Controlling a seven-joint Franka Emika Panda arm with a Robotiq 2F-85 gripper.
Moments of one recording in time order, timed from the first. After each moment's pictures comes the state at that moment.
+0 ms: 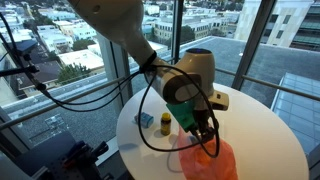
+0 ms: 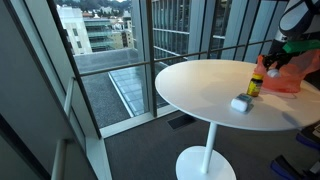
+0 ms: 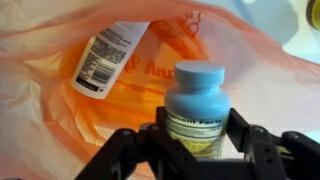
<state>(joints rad) -0.21 0.38 -0.26 -2.17 -0.03 2.66 0.10</state>
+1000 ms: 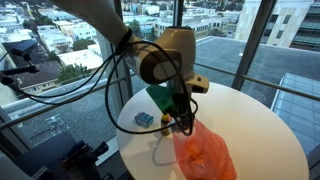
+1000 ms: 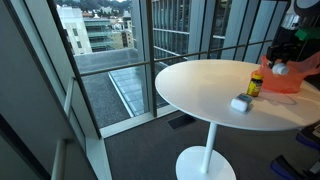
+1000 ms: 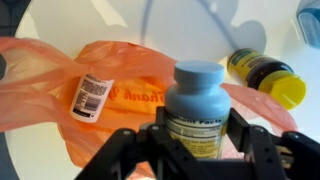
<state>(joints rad) -0.15 0.14 -0.24 -2.34 -0.06 2.53 0.11</state>
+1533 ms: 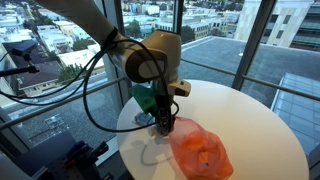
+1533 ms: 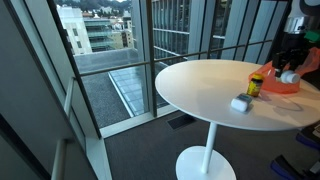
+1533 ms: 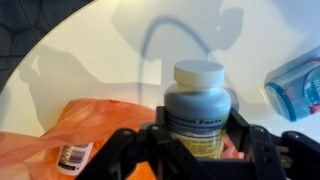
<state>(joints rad) -0.14 0.06 -0.18 -2.44 -0.06 2.40 0.11</state>
